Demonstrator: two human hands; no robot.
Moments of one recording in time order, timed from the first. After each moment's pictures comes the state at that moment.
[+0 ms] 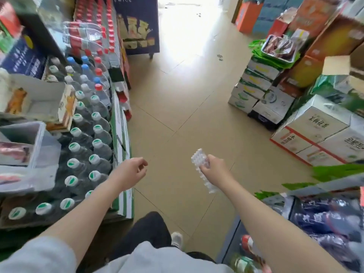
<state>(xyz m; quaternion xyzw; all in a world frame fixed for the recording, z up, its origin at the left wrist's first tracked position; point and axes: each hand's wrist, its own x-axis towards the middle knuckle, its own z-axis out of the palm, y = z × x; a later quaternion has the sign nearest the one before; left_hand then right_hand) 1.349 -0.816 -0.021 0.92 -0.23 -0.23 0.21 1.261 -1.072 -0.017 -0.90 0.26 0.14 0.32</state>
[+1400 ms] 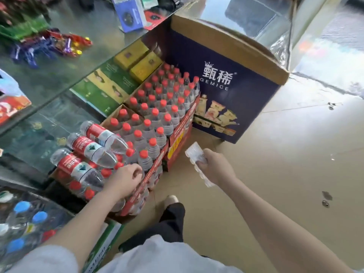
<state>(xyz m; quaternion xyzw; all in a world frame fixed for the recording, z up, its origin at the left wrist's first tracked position) 2.245 -0.947 -0.037 0.93 0.19 -0.12 0.28 2.363 -1.190 0.012 -0.95 -0.16 0.19 0.20</state>
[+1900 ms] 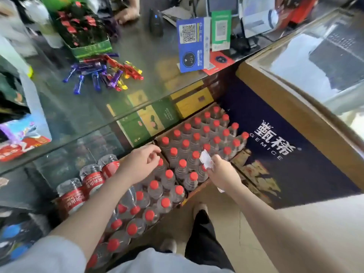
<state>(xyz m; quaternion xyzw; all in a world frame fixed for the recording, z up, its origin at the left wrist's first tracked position) 2.441 -0.850 0.031 0.89 0.29 0.06 0.34 2.612 -1.035 0.001 -0.91 -0.33 0.21 0.13</state>
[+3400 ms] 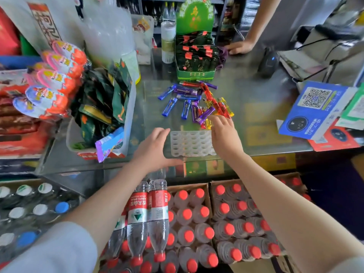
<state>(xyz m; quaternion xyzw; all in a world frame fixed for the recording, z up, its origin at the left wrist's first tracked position) 2.406 -0.684 0.051 0.83 0.50 0.11 0.22 2.616 -0.708 0.069 -0.73 -0.66 0.07 0.20</state>
